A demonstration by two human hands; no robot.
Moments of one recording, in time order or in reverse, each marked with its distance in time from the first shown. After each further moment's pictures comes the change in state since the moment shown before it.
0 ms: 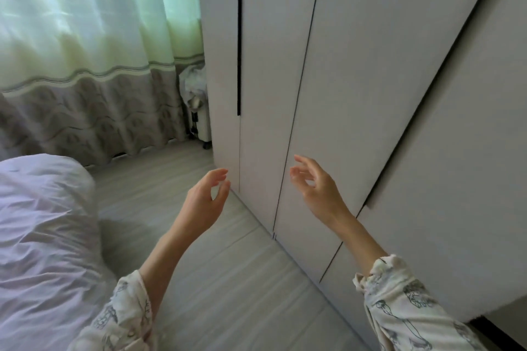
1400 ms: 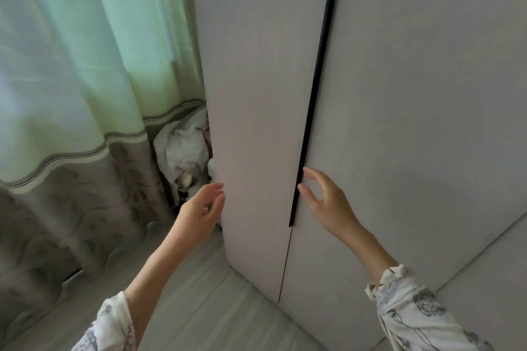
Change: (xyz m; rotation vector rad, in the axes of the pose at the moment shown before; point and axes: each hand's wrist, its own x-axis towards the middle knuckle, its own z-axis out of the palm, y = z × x) left_hand 0.679 -0.258 -0.123 -0.084 -0.185 0.080; right_hand 0.641 0.007 0.245 -0.254 0.229 0.059
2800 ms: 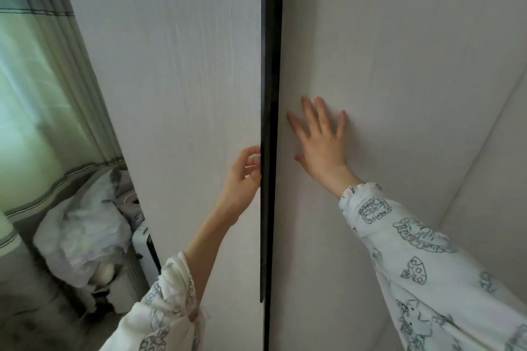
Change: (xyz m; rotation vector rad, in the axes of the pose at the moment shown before) left_hand 0.163 0.104 0.038 -0.550 -0.521 0.328; right_hand 0.135 -0.056 -0.062 -1.329 0.432 0.143
